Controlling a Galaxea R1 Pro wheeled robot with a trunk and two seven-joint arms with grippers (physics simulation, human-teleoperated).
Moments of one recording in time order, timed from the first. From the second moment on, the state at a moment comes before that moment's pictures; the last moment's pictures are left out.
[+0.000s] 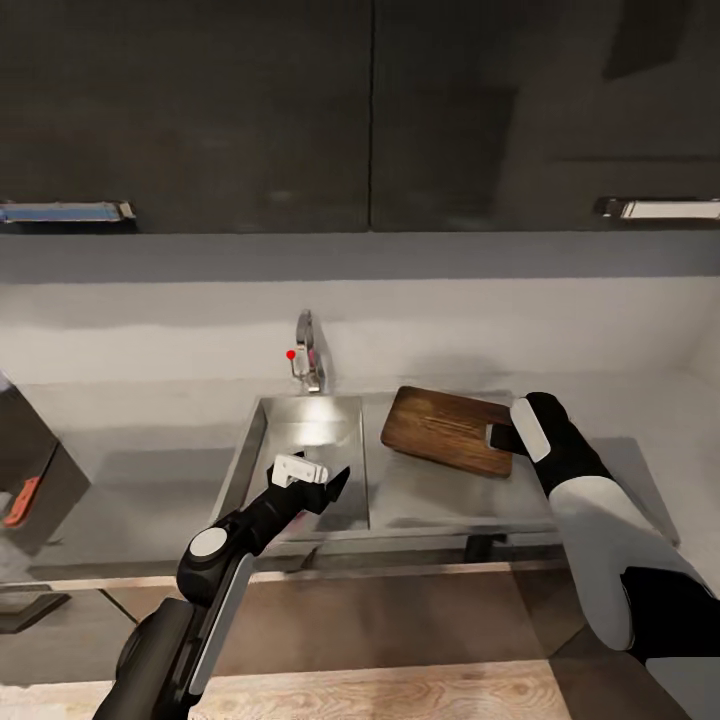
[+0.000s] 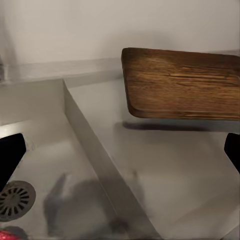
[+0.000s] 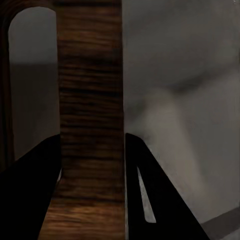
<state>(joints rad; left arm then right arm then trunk) -0.35 -0.08 -0.20 -1.59 0.03 0.42 -0.27 -1.06 -0.07 -0.08 -0.72 -0.40 0.96 -0.53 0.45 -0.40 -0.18</state>
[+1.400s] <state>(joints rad) -0.35 -0.08 -0.20 -1.59 0.03 0.42 -0.27 -1.06 -0.07 -0.09 -0.73 -0.40 0.96 -0.53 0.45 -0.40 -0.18</state>
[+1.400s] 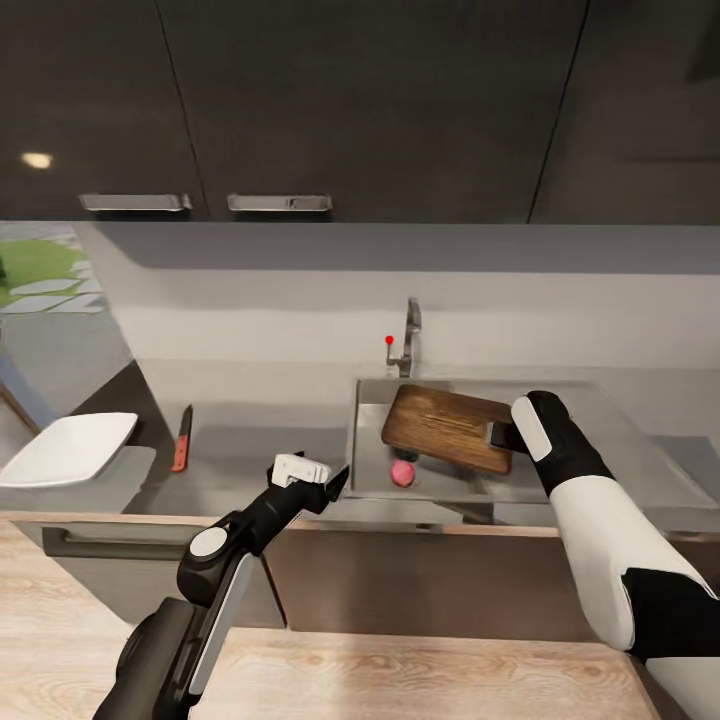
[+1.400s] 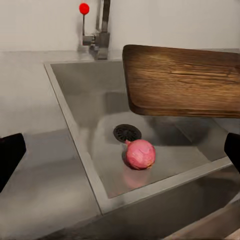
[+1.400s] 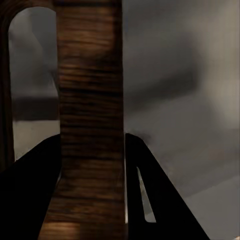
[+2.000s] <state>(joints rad) -0.35 -0.08 -0.20 -1.59 0.03 0.42 -0.27 -1.06 -0.07 -0.09 -0.73 -0.40 0.96 -0.53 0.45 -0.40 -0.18</state>
